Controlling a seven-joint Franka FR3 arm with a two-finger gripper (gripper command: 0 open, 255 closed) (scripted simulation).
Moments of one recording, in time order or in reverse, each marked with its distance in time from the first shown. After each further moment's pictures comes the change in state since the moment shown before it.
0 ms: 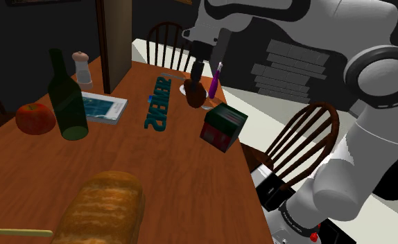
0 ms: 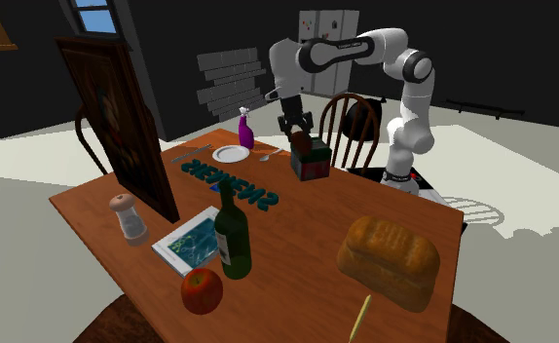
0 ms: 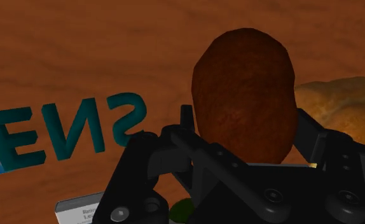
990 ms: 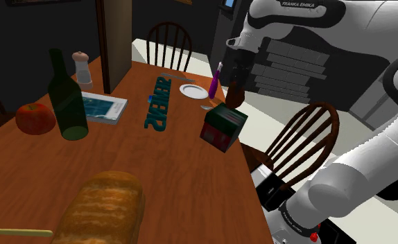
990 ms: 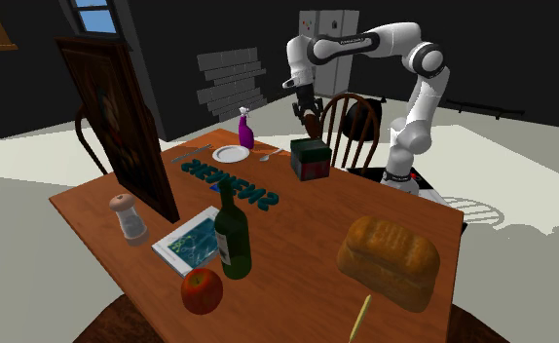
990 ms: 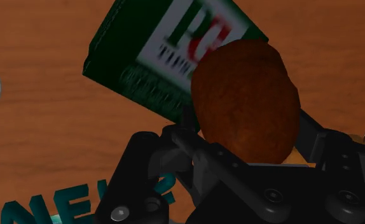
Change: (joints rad) arm -0.155 -0.236 -0.155 -0.269 -0.069 -0.042 -0.303
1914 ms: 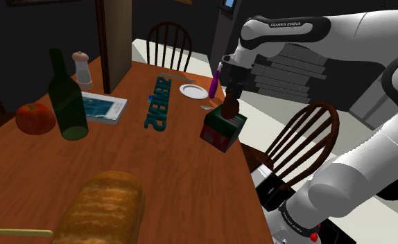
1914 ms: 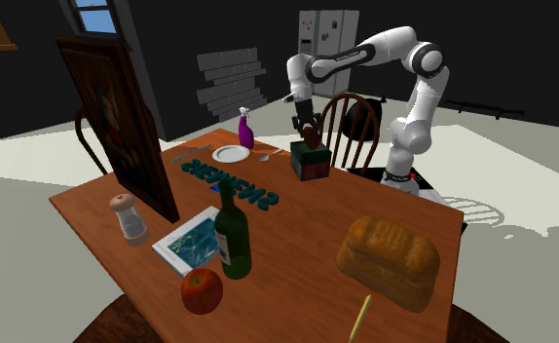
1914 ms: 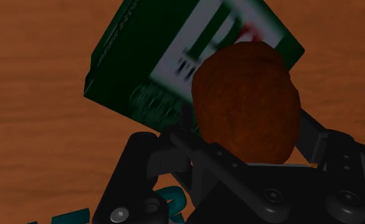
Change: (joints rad) arm -0.001 0.006 -0.001 -0.157 0.002 0.168 -0.038
